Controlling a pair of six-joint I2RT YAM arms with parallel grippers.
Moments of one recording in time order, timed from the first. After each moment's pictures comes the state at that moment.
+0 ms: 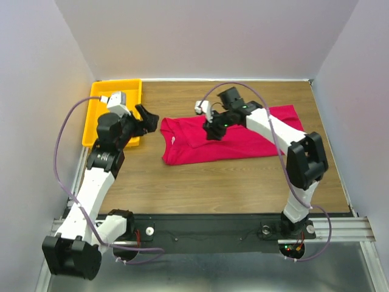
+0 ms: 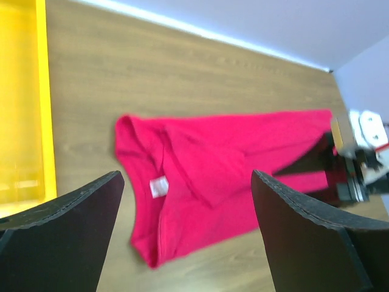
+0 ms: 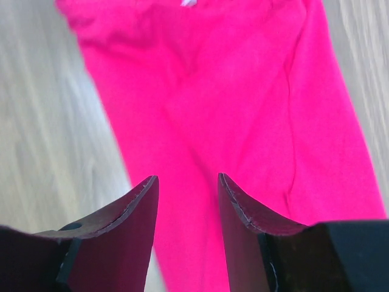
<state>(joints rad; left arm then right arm) -0.16 0.96 0.86 -0.12 0.16 -0.46 0.50 1.83 1.52 -0.63 -0.57 -0.66</state>
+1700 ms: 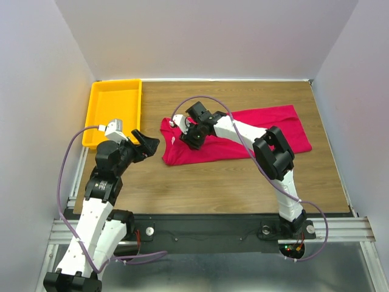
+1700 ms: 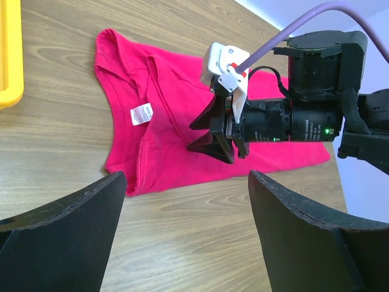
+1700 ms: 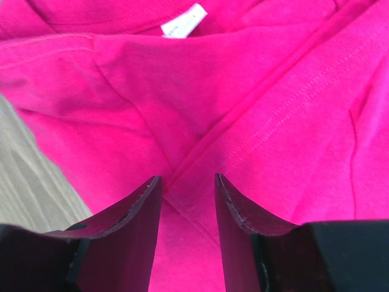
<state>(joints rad) -0.16 0.62 0.58 -0.24 0.20 -0.64 0.73 2.17 1.73 -0.57 -0.28 -0.47</state>
